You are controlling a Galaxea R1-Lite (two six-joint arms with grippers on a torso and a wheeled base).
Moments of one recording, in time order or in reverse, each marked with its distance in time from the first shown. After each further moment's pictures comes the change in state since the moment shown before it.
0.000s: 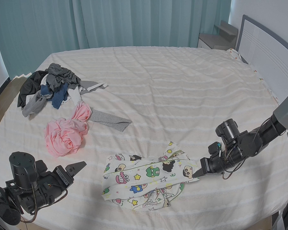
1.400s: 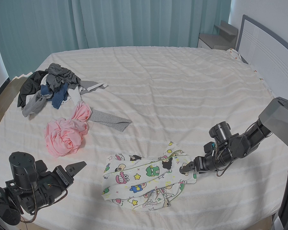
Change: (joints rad) left arm -0.001 -0.002 0.000 0.000 0.000 0.000; right arm -0.019 0.146 -0.080 -0.099 -0.084 0.004
